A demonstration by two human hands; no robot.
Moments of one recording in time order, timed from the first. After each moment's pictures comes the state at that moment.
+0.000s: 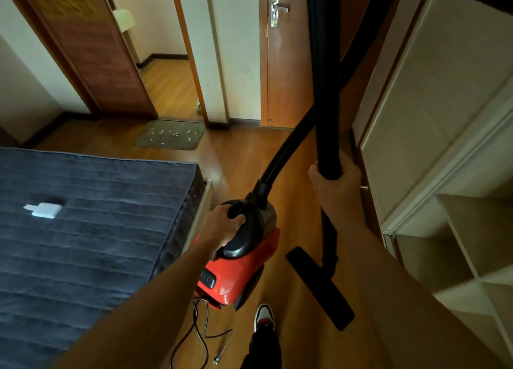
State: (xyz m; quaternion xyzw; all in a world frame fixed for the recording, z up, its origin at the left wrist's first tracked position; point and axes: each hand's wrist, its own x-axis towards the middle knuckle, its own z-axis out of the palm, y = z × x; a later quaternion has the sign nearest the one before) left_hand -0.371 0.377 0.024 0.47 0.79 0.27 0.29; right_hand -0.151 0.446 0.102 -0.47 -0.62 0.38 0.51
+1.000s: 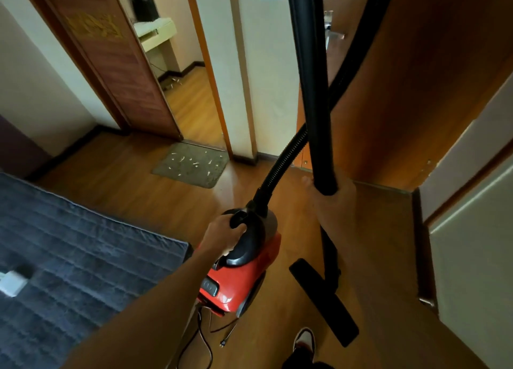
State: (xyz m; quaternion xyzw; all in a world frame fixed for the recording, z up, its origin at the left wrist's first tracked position) left_hand -0.526 0.926 0.010 0.37 0.85 0.26 0.28; right_hand -0.320 1.040 0.074 -0.41 -0.67 0.39 0.48
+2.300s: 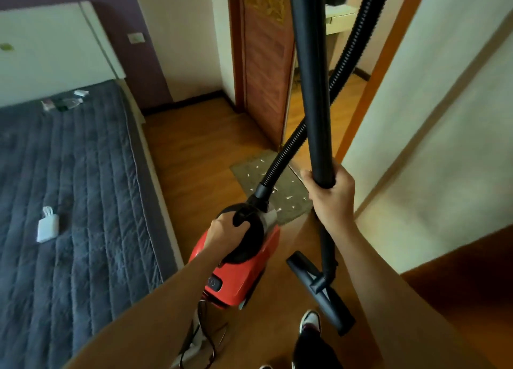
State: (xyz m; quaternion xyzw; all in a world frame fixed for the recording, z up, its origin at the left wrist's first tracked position) left_hand -0.949 1.197 -0.012 0.02 0.90 0.39 0.19; right_hand -0.889 1.408 0.069 -0.10 -0.79 0.50 0.33
